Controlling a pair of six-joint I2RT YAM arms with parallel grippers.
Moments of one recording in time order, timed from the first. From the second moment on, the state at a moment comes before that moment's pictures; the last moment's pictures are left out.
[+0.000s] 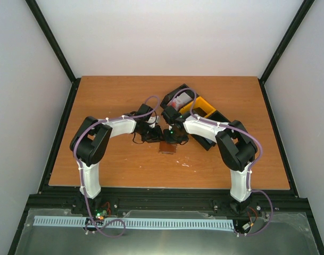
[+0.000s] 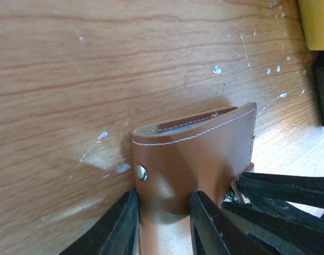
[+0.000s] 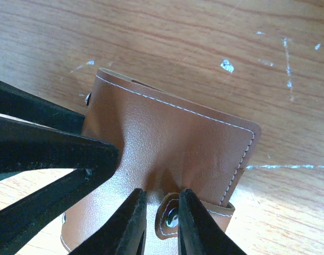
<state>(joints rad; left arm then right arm) -0.53 1.96 1.17 -0.38 0.50 -0.55 0.71 1.95 1.36 -0.70 -0.09 0.51</state>
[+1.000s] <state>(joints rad) -0.53 1.96 1.17 -0.38 0.50 -0.54 0.71 1.92 1.30 -0.64 -0.09 0.55</state>
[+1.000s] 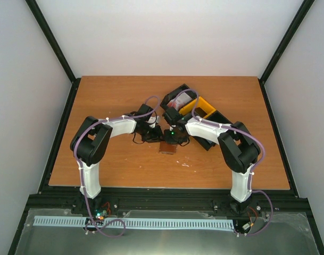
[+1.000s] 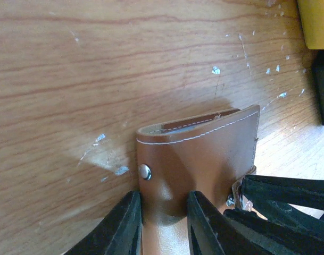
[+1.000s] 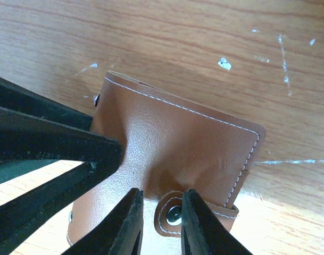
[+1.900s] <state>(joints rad) -0.53 1.96 1.17 -0.38 0.51 -0.54 0.71 1.91 1.30 -0.64 -0.10 0.55</state>
